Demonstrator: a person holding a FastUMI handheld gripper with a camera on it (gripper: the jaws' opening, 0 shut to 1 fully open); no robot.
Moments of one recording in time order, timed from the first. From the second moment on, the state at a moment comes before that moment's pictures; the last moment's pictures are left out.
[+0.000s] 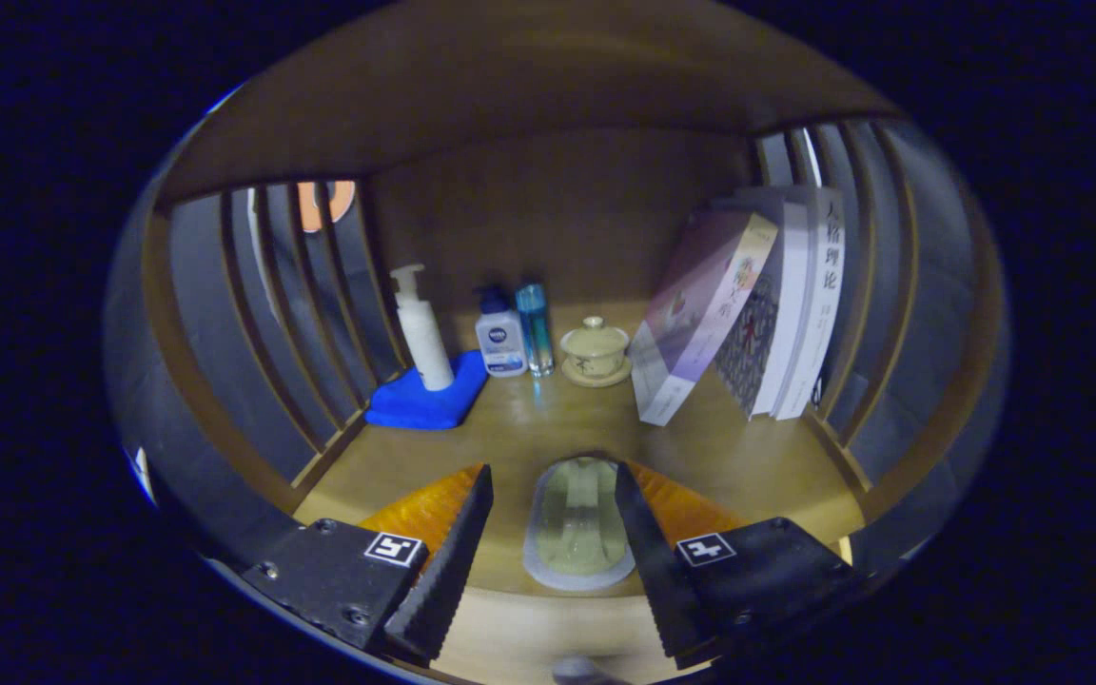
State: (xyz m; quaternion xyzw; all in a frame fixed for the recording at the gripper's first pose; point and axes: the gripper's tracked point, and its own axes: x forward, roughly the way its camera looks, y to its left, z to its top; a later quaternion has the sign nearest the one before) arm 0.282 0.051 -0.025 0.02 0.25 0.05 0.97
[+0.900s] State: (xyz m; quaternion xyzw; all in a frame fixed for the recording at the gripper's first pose) arm 0.082 0.052 0.036 0.00 0.05 0.04 1.00
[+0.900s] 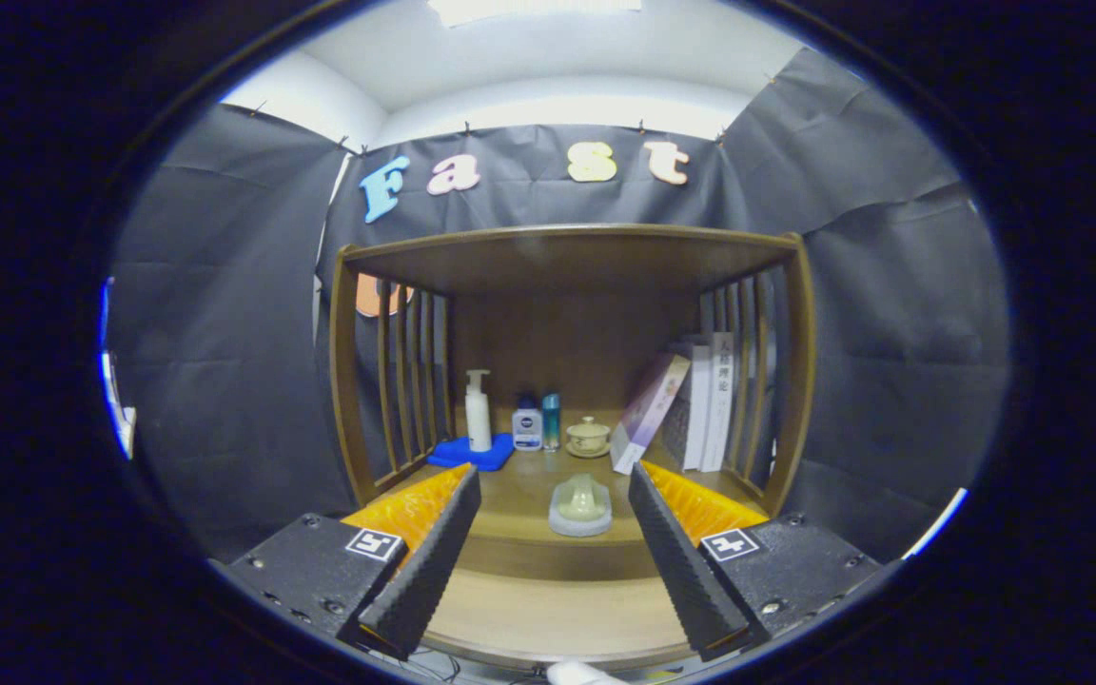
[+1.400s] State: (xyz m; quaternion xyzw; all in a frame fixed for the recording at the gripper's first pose) arm 0.006 0.047 -0.050 0.00 0.03 0.03 1.00
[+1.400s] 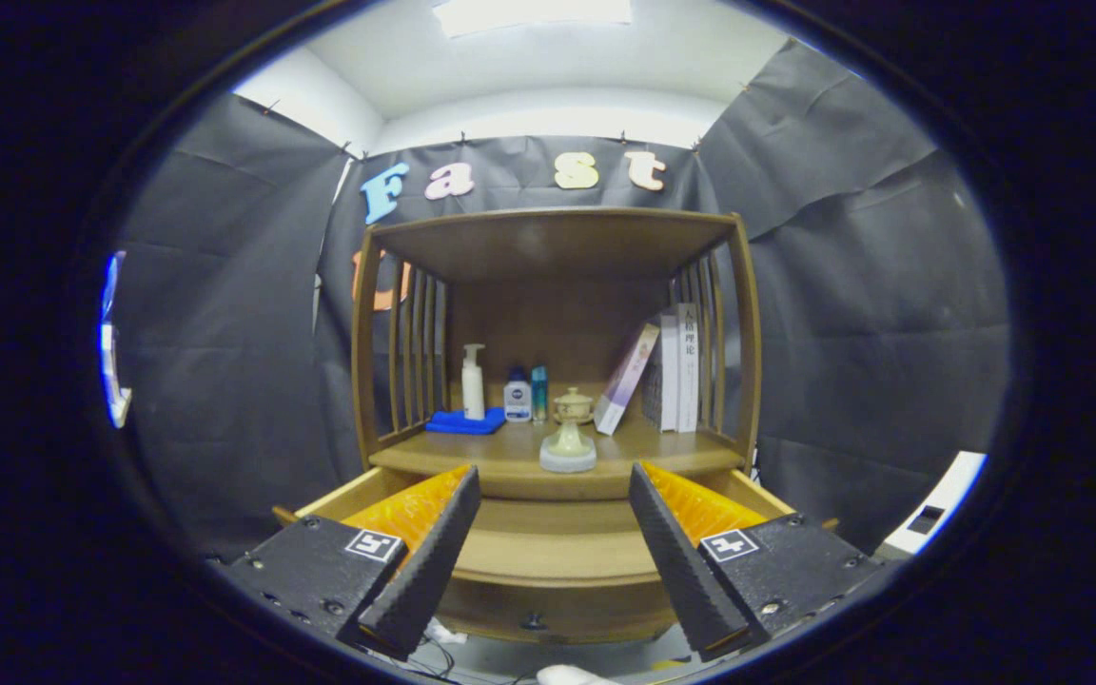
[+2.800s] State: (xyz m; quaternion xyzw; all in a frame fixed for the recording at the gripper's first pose) arm 0.033 0.031 -0.172 0.00 0.14 0.00 0.99
